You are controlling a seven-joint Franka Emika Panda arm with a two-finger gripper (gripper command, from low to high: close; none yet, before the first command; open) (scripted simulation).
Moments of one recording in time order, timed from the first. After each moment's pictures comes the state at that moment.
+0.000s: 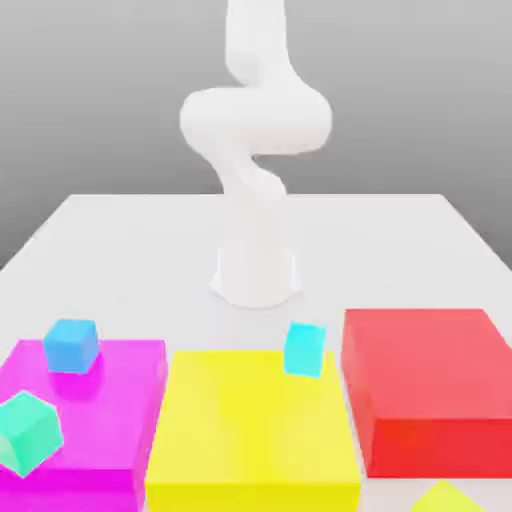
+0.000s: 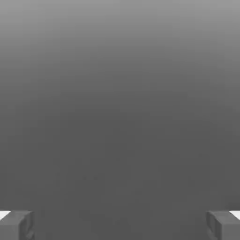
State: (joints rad) arm 0.02 -0.71 0.01 -2.29 0.00 2.32 0.78
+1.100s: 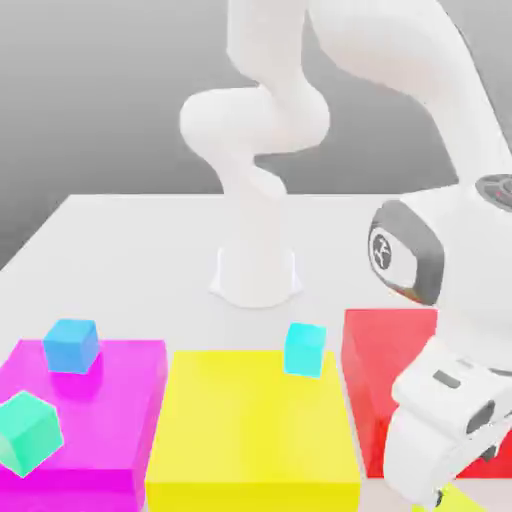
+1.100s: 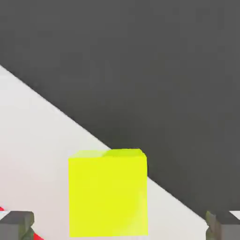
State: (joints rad) arm 0.24 0.50 0.12 -2.14 -0.12 2.64 0.57
